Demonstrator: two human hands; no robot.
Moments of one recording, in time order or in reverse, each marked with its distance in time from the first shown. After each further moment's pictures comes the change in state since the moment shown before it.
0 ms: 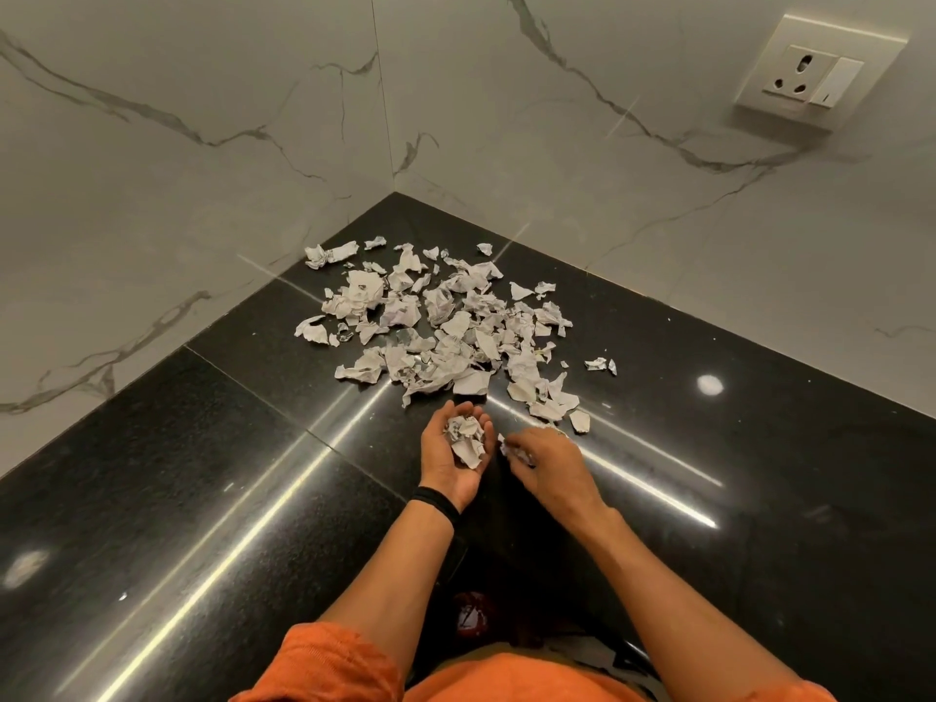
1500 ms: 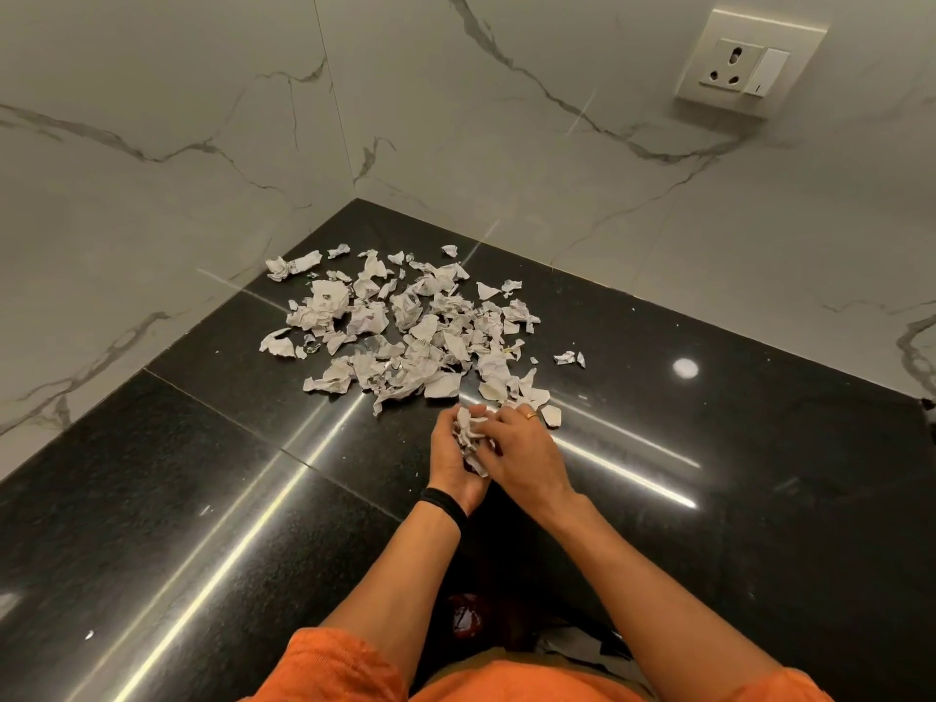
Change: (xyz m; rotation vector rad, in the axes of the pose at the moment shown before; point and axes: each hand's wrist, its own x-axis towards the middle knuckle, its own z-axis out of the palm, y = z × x) left_hand -0.002 -0.036 0.023 0.144 -0.096 -0.061; right_hand 0.004 -0.027 -0.019 -0.041 0.096 0.005
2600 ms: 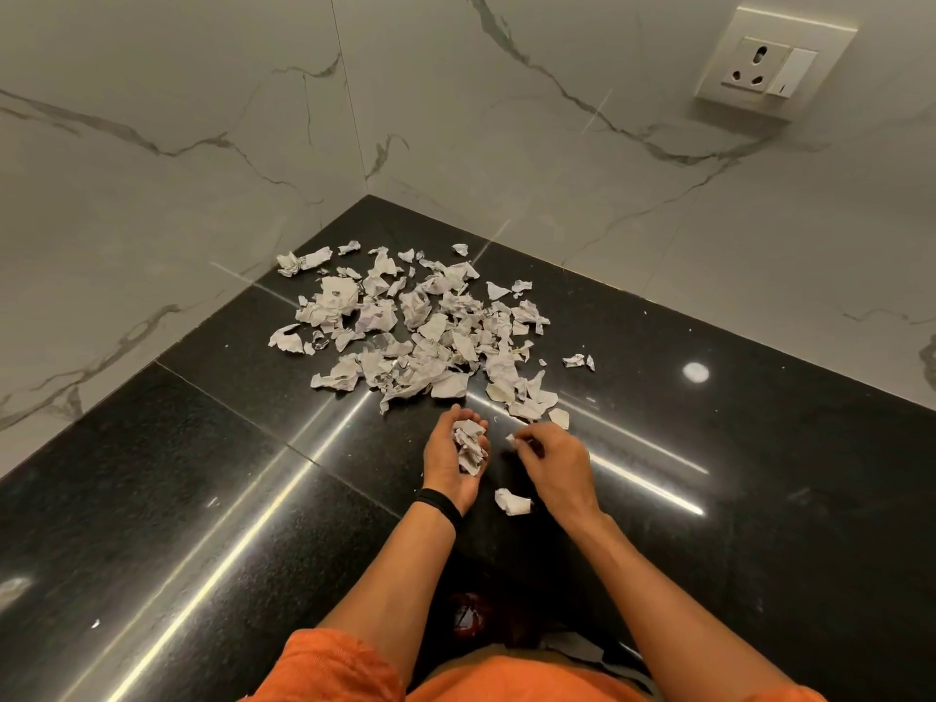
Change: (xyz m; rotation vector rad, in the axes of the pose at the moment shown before) left_hand 0.022 0.009 -0.022 0.035 0.148 0.066; right_hand -0.014 0.039 0.009 0.223 0.113 0.286
